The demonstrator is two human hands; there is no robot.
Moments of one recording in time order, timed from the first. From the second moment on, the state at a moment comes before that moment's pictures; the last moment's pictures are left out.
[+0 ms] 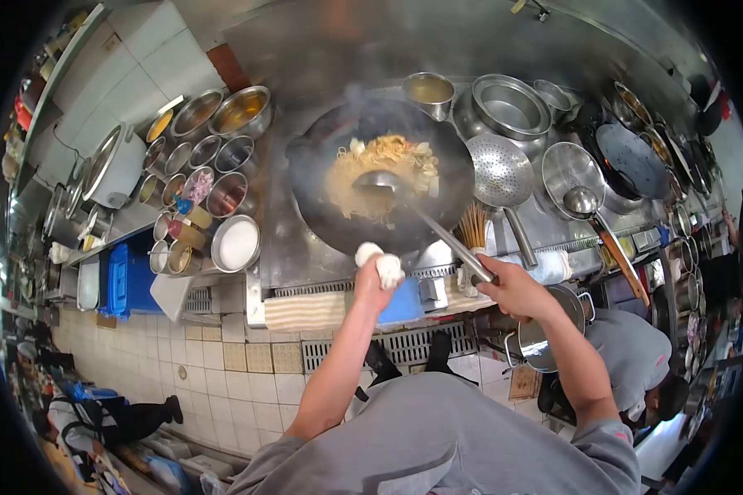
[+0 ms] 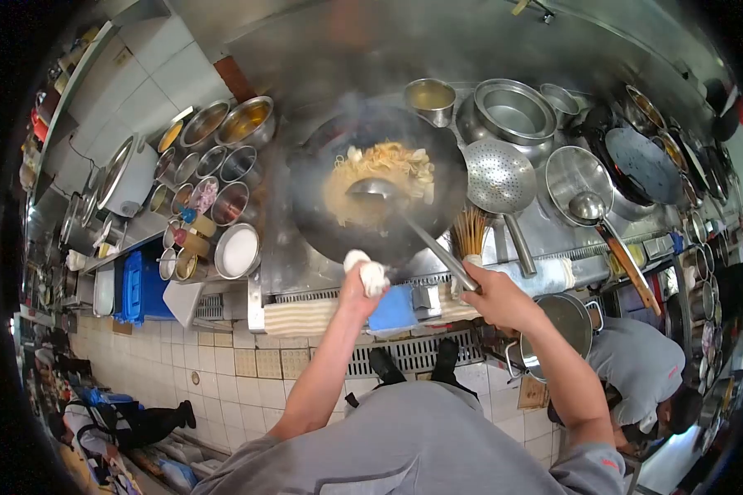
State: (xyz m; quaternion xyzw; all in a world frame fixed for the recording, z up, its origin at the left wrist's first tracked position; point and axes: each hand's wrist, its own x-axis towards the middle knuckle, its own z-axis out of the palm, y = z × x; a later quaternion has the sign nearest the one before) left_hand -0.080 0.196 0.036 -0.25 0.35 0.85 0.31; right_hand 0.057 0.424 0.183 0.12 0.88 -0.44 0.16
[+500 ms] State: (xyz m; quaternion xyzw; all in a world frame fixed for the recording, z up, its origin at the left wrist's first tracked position) left_hand -0.066 0.190 -0.007 -0.23 0.35 0.85 0.32; right_hand 0.051 0.427 0.161 0.07 0.89 -0.44 0.11
